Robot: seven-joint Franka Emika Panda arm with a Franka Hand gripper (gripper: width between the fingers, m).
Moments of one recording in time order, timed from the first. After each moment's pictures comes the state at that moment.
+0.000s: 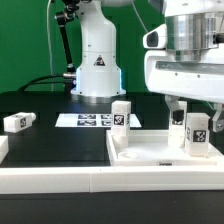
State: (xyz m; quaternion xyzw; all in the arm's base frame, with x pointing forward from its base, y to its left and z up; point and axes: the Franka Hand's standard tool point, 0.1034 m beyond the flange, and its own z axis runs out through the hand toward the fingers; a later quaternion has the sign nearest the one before) arm 0.610 0.114 0.080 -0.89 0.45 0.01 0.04
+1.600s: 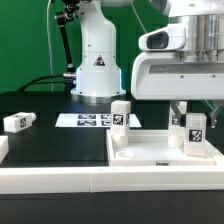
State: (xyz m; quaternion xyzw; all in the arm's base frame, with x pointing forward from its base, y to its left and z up) arm 0.610 0.114 0.077 -0.99 0.13 -0.01 0.03
